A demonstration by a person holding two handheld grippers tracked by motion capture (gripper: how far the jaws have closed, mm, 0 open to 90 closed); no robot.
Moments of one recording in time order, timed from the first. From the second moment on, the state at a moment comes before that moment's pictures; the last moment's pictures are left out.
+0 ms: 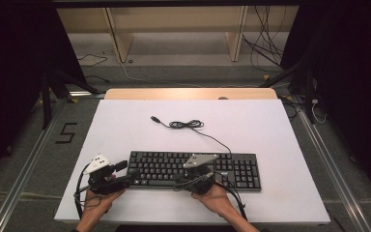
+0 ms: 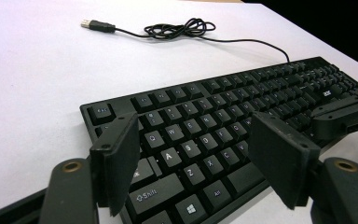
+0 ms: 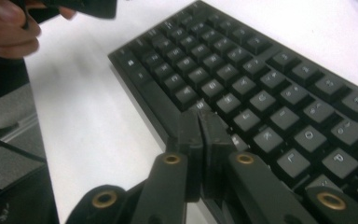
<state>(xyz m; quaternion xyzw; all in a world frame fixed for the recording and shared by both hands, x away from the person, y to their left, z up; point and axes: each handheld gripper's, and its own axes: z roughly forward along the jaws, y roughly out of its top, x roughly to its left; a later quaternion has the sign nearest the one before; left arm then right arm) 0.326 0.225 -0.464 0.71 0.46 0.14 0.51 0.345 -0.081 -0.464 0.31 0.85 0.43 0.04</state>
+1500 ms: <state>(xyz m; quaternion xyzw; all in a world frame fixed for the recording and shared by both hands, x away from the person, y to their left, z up) 0.326 0.222 -0.464 0.72 0.45 0.15 0.52 0.350 -0.086 -0.475 0.33 0.85 0.42 0.03</state>
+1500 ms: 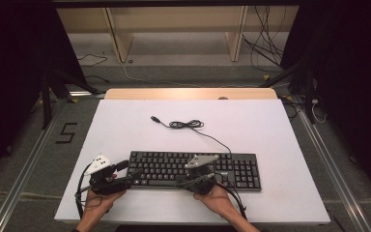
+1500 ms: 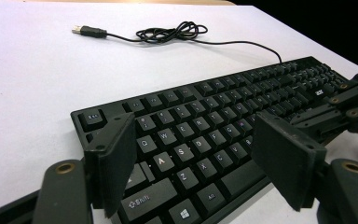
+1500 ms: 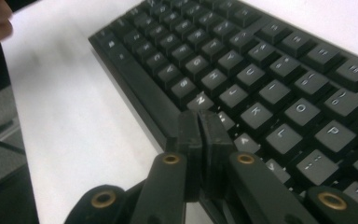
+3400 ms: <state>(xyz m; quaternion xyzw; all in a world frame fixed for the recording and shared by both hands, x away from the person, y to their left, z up) 0.360 0.205 -0.484 0.76 0.48 0.12 0.41 0.338 -0.110 -0.450 0.34 0.81 0.48 0.06</state>
